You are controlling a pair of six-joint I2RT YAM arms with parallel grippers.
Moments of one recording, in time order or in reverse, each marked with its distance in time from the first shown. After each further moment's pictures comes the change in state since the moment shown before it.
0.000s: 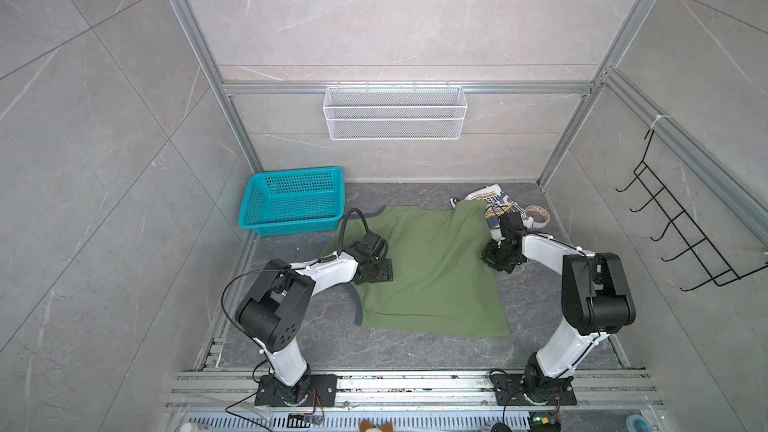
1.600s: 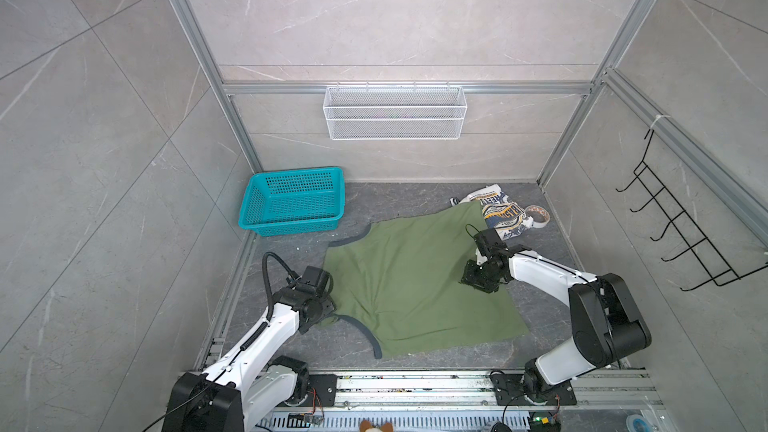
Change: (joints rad) left arm 0.288 -0.663 -0.416 -0.404 -0.155 -0.312; right arm 0.253 -0.166 -0.149 -0.071 -0.032 -0.029
